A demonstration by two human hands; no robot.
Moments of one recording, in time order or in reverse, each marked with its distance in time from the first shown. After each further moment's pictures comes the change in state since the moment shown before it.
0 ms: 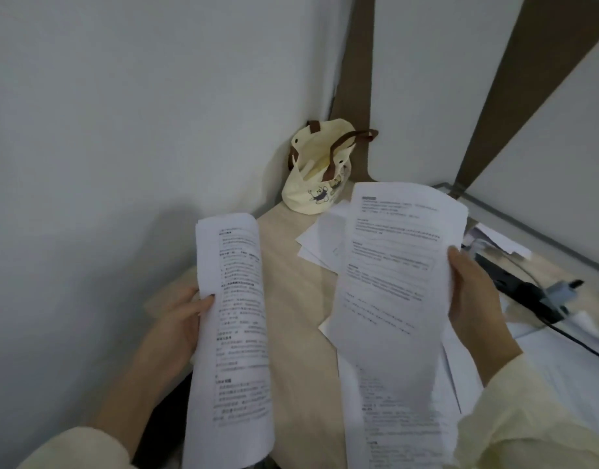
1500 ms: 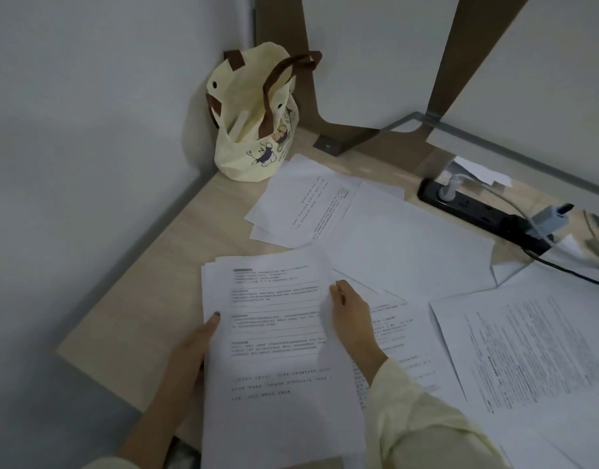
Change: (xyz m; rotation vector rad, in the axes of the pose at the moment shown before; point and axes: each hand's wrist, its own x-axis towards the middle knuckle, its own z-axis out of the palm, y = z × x) left_hand 0.086 -0.102 0.010 0.453 0.245 -0.366; right_hand 0.043 0.174 0.033 -0.724 0.073 0.179
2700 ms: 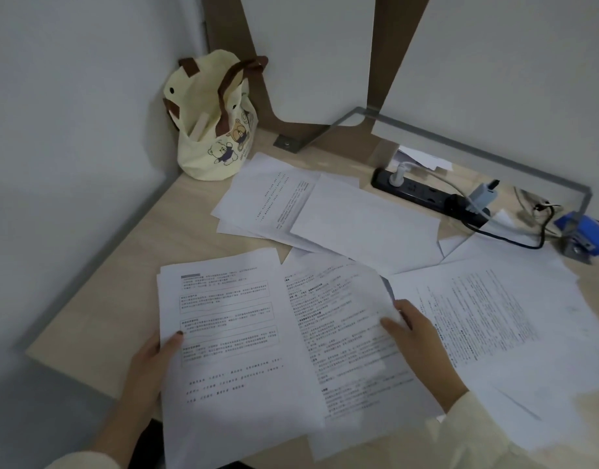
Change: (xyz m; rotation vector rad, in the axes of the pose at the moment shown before) left_hand -0.009 -0.026 -0.024 0.161 0.069 0.121; right_hand -0.085 0.062 -0.126 -0.060 0.083 0.050
